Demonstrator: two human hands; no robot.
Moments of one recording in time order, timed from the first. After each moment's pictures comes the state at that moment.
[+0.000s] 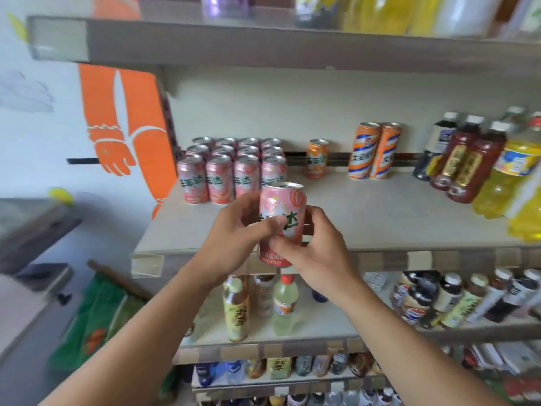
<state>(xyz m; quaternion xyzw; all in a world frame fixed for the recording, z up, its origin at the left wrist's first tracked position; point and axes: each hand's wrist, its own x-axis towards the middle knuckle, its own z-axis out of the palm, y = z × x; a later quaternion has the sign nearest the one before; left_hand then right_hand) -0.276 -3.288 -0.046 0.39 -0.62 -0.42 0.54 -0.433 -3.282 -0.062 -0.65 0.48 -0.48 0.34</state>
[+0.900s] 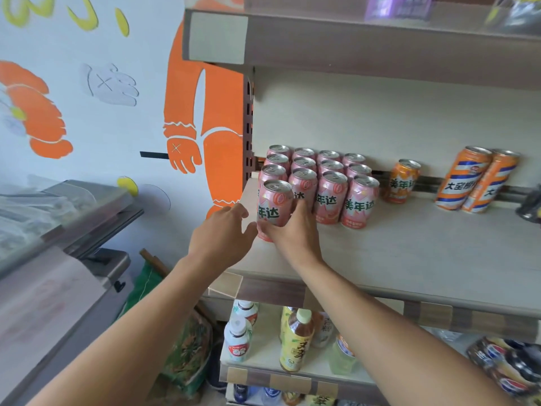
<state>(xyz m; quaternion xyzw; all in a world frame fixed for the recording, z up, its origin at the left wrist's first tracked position) -0.098 -3.356 -0.075 0.75 -0.61 -0.02 0.26 -0.234 -3.414 -0.096 -0.68 0.53 -0.44 0.24</state>
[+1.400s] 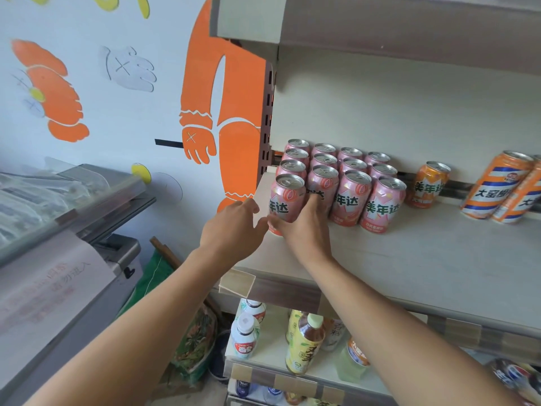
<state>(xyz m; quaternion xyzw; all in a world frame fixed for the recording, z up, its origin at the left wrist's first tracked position) -0.087 -3.372 -0.084 0.75 -0.60 -0.01 0.26 -0.219 -3.430 -0.101 -0.71 0.53 -0.41 0.21</state>
